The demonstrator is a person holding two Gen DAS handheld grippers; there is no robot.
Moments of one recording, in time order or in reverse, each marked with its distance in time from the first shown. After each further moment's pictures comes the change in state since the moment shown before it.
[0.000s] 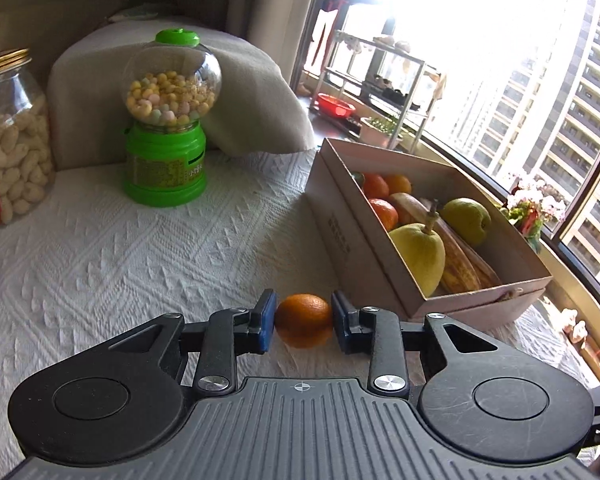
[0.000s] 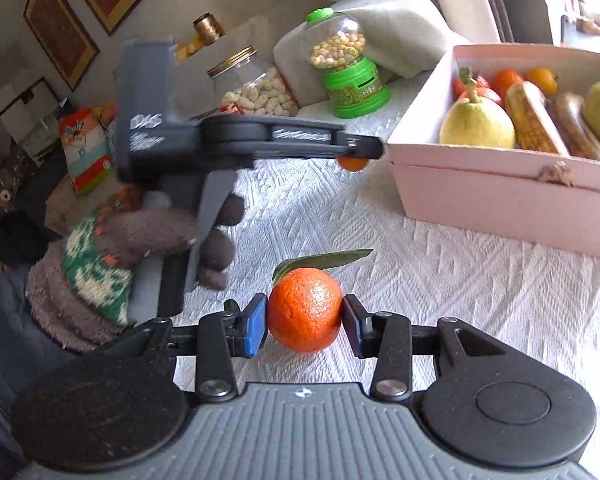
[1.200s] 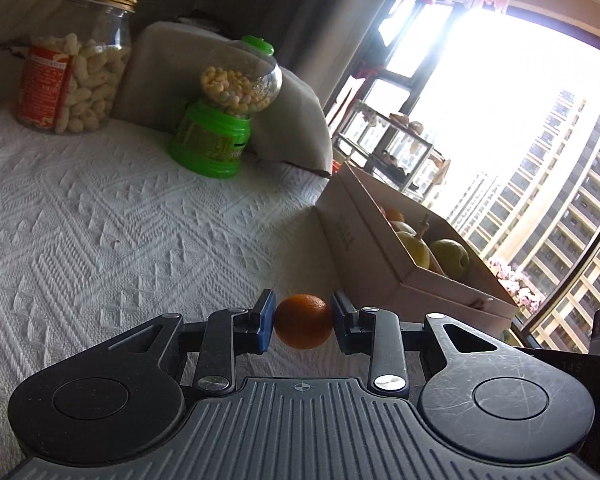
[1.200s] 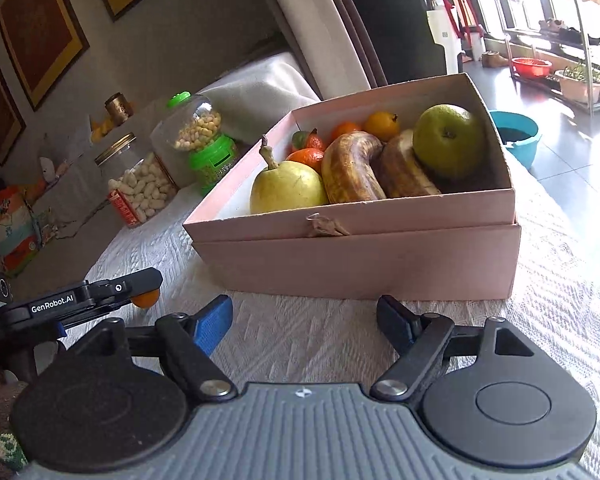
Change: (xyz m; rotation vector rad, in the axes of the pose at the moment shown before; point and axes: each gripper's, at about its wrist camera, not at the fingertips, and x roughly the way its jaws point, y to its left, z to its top) left arm -0.021 0.019 -0.060 -0.209 -0.209 -0.050; right arm -0.011 -0.083 0.004 0.076 -0.237 -0.226
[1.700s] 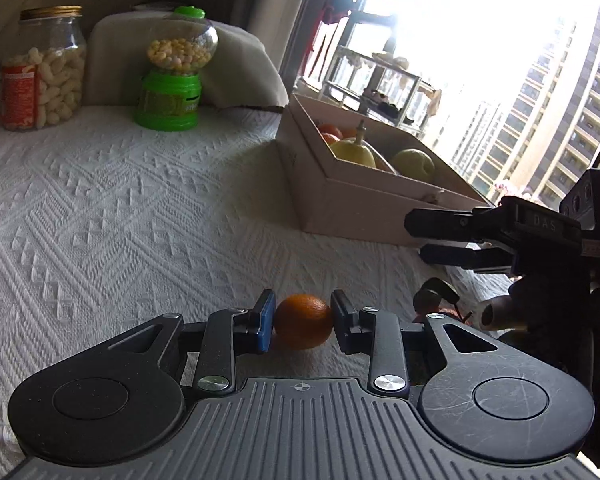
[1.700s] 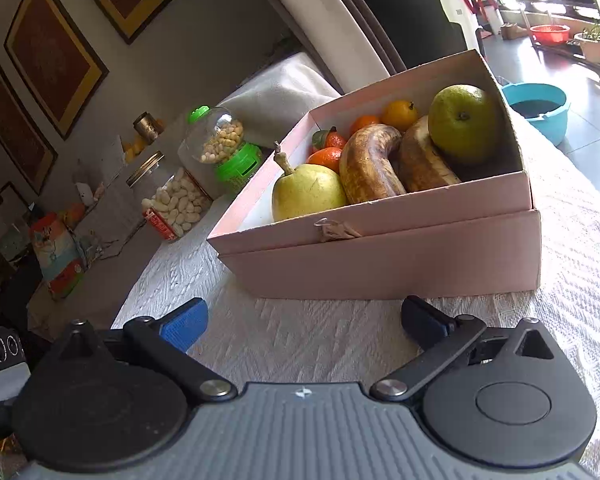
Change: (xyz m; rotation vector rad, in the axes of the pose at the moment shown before) left arm -0.024 -0.059 -0.040 0.171 0.169 0.060; right arm 0.001 -0.018 0.003 0.096 0.007 0.150
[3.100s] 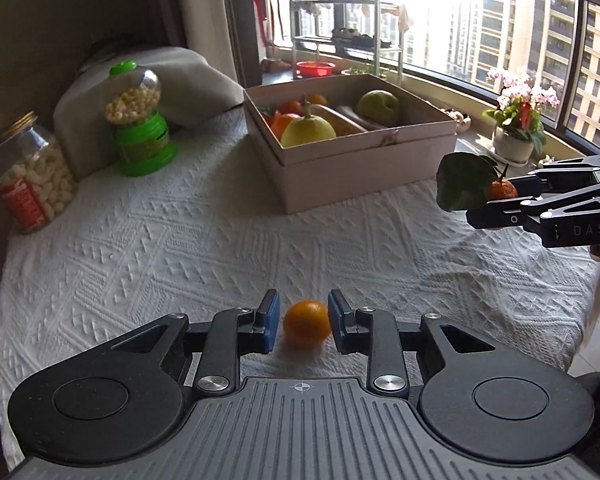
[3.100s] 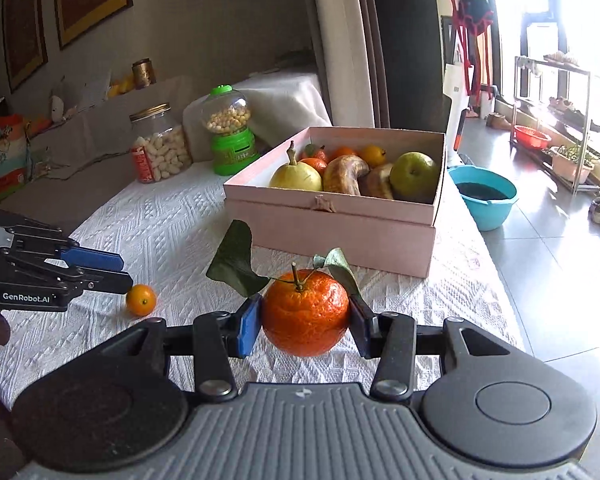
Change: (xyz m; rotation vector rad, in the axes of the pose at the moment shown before) left arm -0.027 -0.053 0.013 0.362 0.145 0.128; right arm -0.093 0.050 -0.044 -0.348 -0.026 -0.250
